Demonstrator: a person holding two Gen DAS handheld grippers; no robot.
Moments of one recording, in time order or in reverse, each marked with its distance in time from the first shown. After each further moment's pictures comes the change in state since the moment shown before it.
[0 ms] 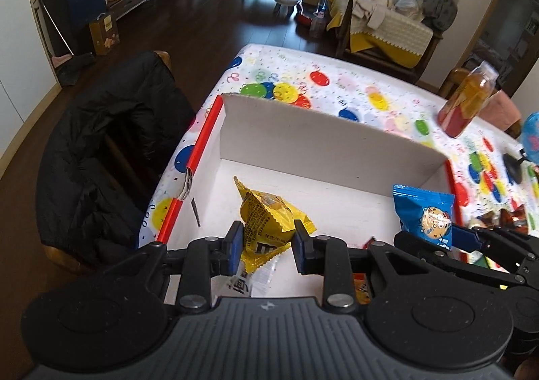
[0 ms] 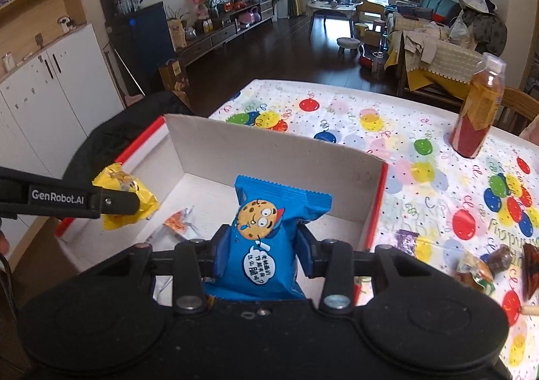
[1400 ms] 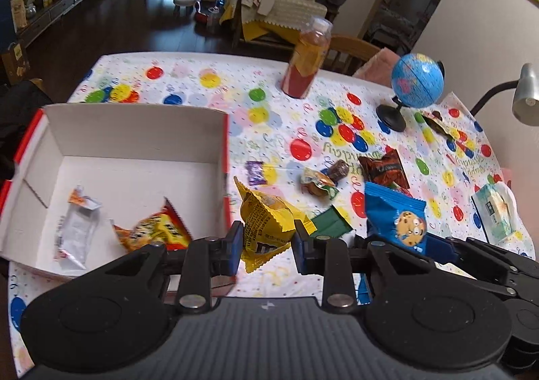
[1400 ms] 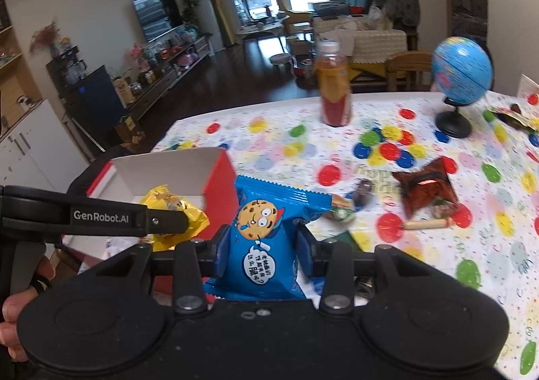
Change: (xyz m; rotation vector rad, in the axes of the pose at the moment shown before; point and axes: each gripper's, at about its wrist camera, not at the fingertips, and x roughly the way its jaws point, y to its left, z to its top) left arm -0.074 -0.171 -0.052 0.174 -0.001 -0.262; right arm -0.157 -0.109 -0.071 0.266 -0.120 -0.068
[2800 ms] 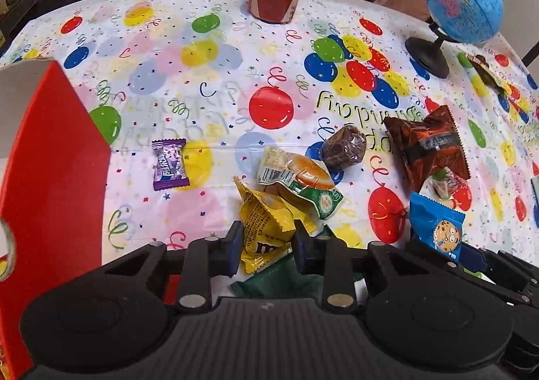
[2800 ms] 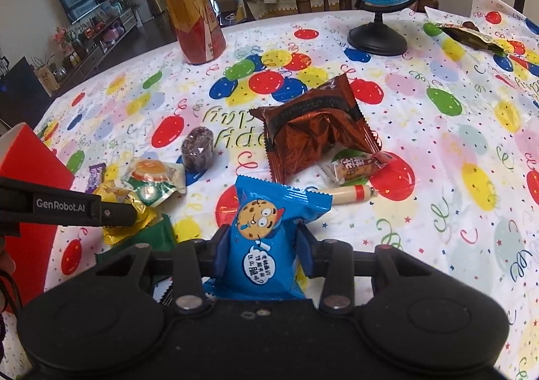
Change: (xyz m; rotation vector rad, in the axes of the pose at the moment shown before) left arm 0.218 -0.080 0.019 0.035 0.197 0.073; right arm 0.115 -0.179 -0.028 0.149 0.135 -0.188
